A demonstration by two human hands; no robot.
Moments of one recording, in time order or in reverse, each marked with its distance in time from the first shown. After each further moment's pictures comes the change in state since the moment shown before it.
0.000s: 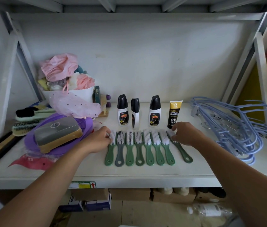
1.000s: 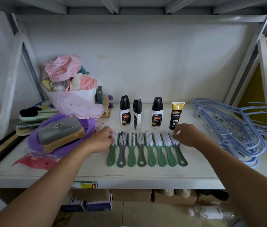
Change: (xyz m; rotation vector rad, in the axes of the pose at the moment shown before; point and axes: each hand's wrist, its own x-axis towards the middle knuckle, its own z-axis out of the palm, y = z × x) left_hand -0.005 0.003 -0.003 -0.041 -0.024 -0.029; right_hand 0.008 0.007 0.003 0.042 0.054 -0.004
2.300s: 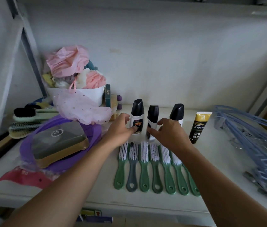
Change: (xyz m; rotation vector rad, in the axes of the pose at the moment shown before) left_hand 0.087 0.022 0.004 -0.240 0.304 0.176; right_hand 0.056 -0.118 0.033 0.172 0.169 -0.094
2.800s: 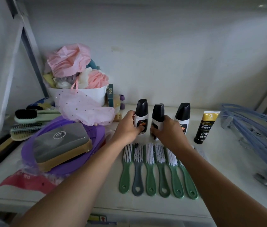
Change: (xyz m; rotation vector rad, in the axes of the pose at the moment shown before) left_hand 0.017 0.003 0.016 -0.077 0.034 0.035; right_hand 0.016 -0.004 0.026 0.137 0.049 0.030
